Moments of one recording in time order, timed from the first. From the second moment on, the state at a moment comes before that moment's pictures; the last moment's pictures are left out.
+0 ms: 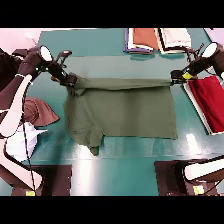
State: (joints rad) left arm -0.15 -1.79 1.72 1.36 -1.30 -1.41; right arm -0.15 -1.63 1.56 -1.36 1.32 1.42
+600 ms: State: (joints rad) left arm -0.15 -1.67 1.64 1.37 -1.34 -1.43; right arm -0.19 -1.50 1.39 -1.36 1.35 1.40
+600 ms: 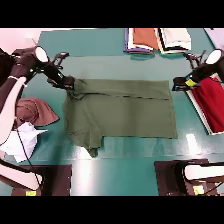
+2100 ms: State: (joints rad) left arm -0.15 -0.83 0.56 1.18 -1.22 -1.63; right arm -0.37 -1.04 0.70 -1.18 1.34 1.25
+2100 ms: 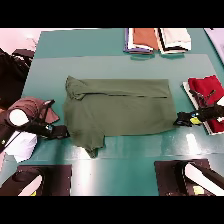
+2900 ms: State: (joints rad) left arm -0.15 -0.83 0.40 0.86 -1.03 -1.52; right arm -0.37 -1.03 0.76 -1.17 1.38 1.25
